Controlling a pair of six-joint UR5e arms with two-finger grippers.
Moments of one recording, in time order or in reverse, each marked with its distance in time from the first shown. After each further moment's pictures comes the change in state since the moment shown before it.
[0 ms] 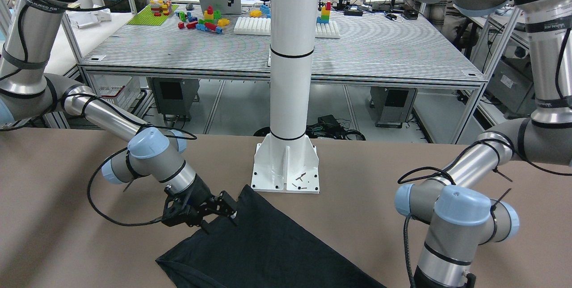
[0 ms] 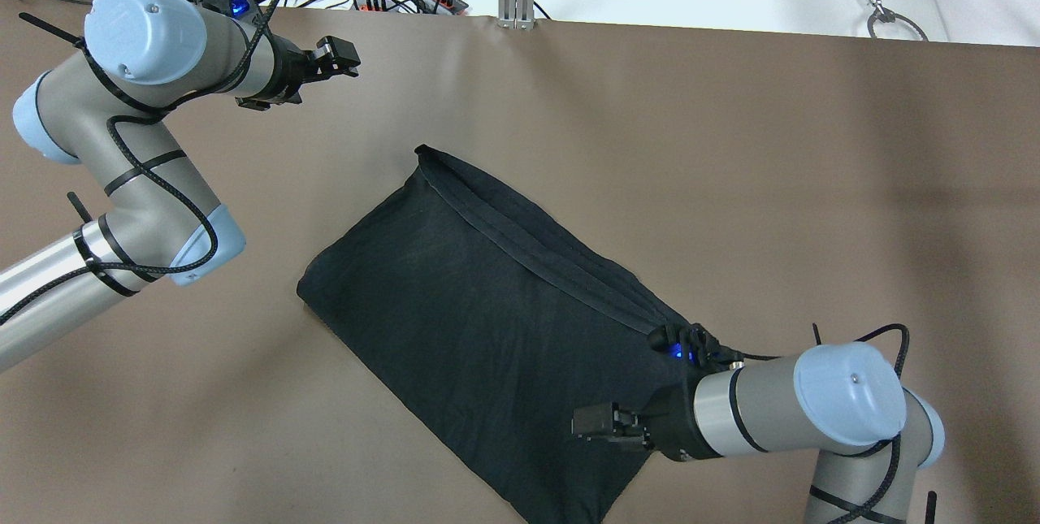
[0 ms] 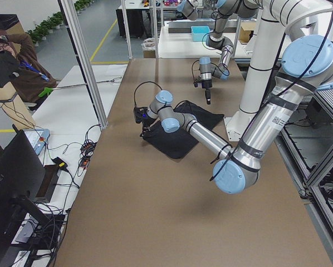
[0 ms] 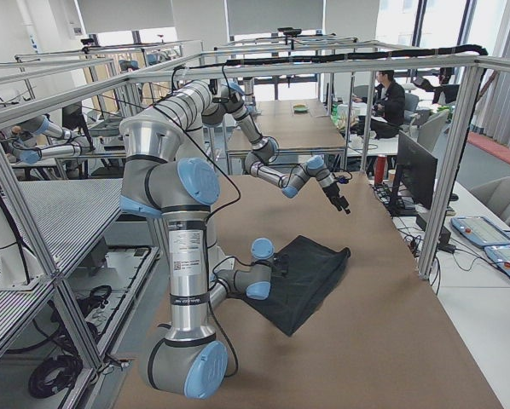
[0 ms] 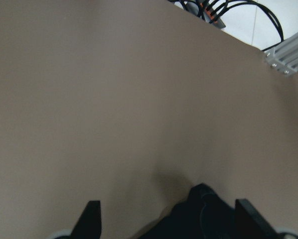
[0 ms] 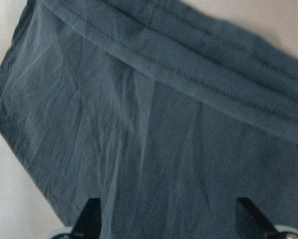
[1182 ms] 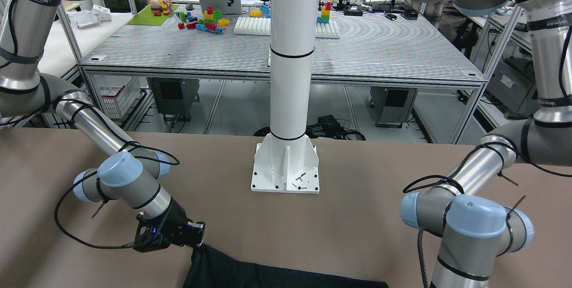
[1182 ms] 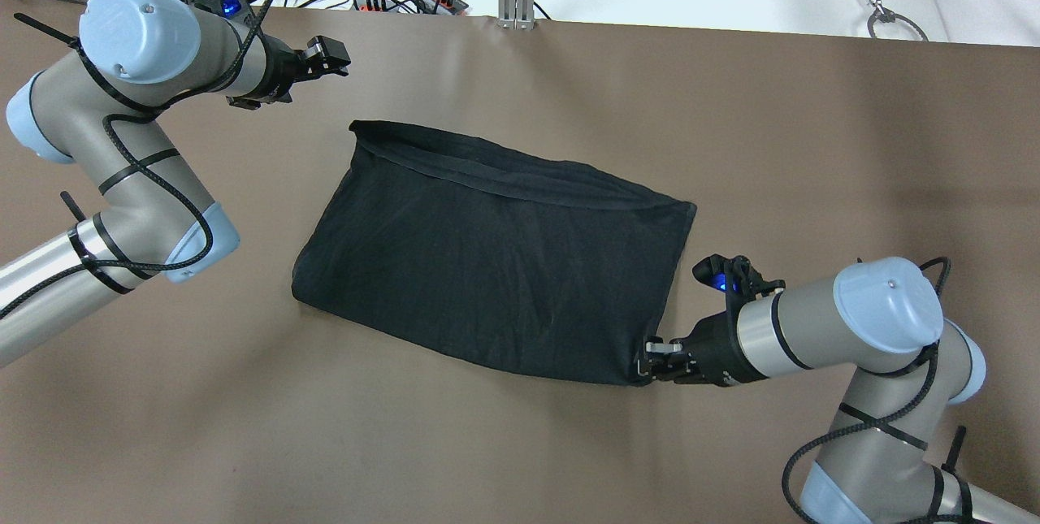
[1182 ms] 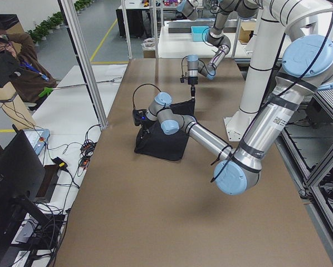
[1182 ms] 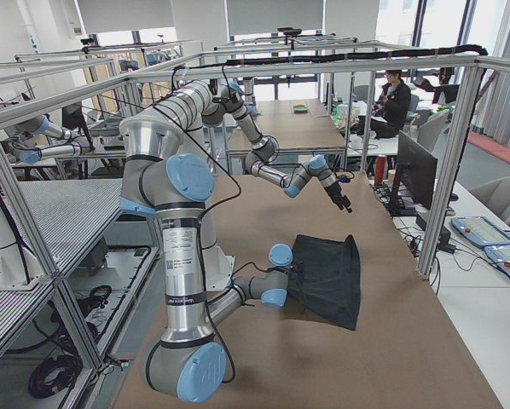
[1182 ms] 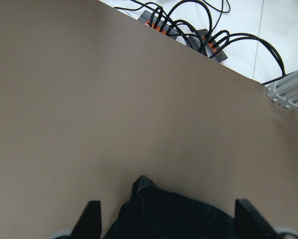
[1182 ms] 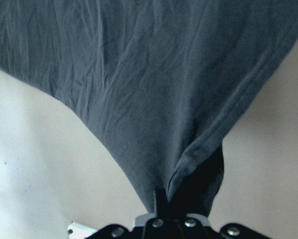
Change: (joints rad) left arm -0.060 -0.061 0.072 0.008 0.006 0.021; right arm 0.037 -0.028 0.007 0.004 0.245 0.064
